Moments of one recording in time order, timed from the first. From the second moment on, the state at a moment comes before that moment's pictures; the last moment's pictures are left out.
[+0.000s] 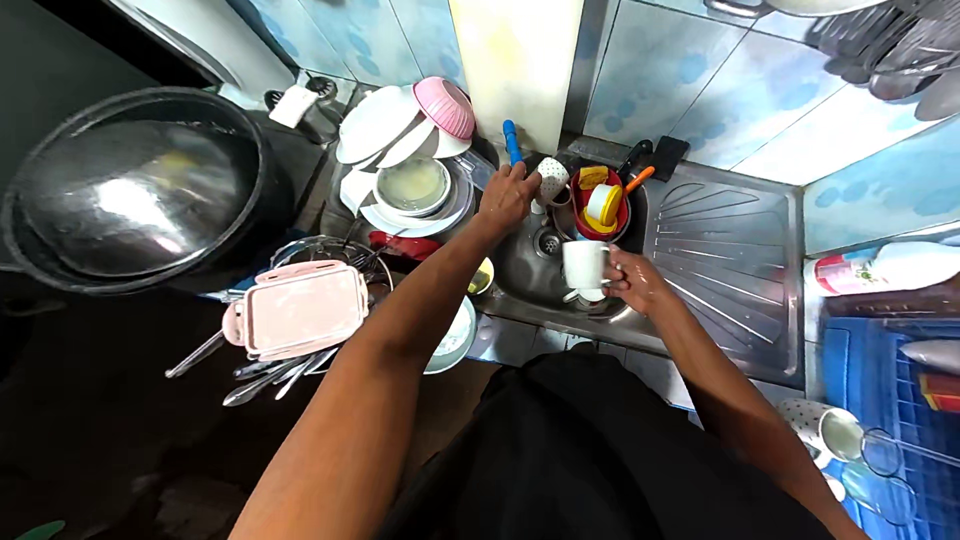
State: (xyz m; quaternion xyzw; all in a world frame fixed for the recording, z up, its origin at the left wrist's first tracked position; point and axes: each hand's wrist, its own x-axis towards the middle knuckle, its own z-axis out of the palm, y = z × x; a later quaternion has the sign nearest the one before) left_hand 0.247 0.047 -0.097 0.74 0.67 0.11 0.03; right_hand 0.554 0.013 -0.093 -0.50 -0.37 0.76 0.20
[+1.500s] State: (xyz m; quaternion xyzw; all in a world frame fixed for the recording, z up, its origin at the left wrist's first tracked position) left_hand 0.371 -0.130 -0.193 0.07 0.31 0.66 0.68; right_hand 0.566 0.030 -0.107 -0.41 -0.84 0.35 0.11
